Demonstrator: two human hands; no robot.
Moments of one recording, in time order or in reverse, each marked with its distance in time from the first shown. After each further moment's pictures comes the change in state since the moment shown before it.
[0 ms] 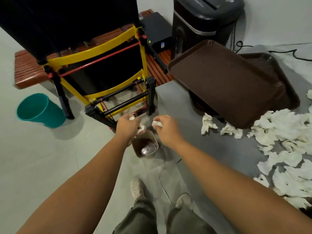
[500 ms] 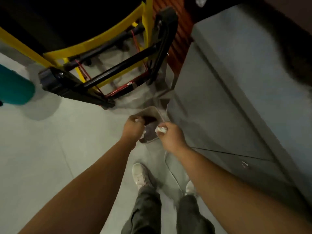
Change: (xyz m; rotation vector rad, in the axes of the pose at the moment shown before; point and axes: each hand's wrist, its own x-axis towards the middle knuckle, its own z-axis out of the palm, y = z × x) left_hand 0.212 -0.208 0.003 0.241 -0.096 -0.163; right_hand 0.060 0.127 0.222 0.182 -0.087 0.484
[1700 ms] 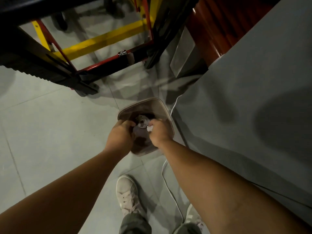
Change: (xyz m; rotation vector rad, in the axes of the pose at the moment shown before) left_hand 0.202 -0.182 0.039 0.596 -0.003 0.379; right_hand 0.213 0.163 0.175 -0.505 -0.081 0.007
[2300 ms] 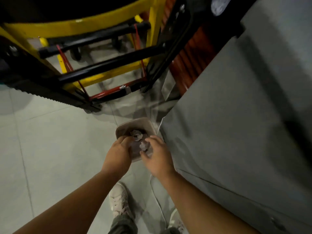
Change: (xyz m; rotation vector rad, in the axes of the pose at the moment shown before) left_hand -0.093 0.083 -0.070 0.031 0.061 0.121; right_hand -0.141 -0.023 -0.107 0.187 0.151 -0.234
